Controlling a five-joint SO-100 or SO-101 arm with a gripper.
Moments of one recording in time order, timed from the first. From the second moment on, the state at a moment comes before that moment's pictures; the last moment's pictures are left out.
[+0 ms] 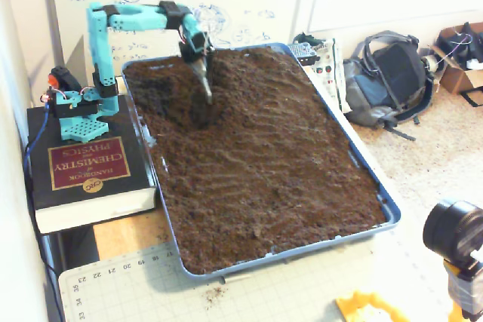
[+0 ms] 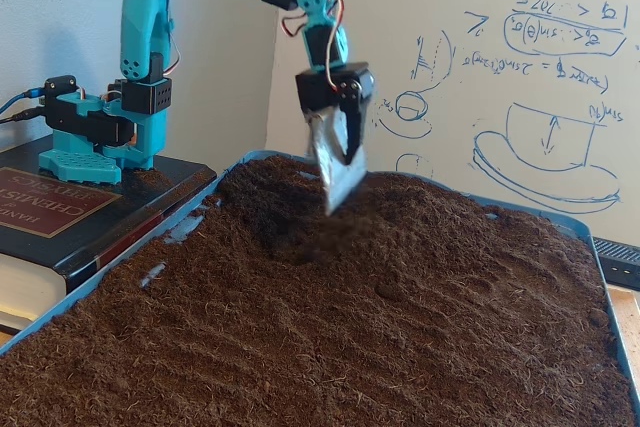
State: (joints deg) arm -7.4 95.3 103.9 58.0 8.3
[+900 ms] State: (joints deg) arm 21.3 119.4 156.7 36.6 -35.9
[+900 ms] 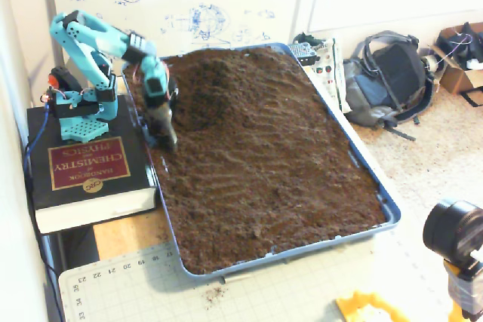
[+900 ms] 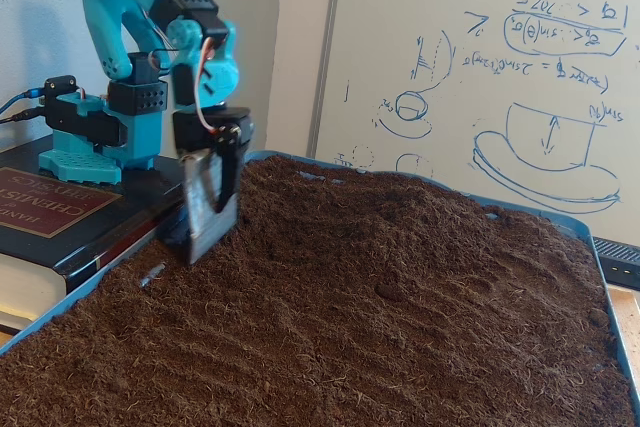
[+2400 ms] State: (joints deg) arm 11.8 83.0 111.5 32.0 -24.1
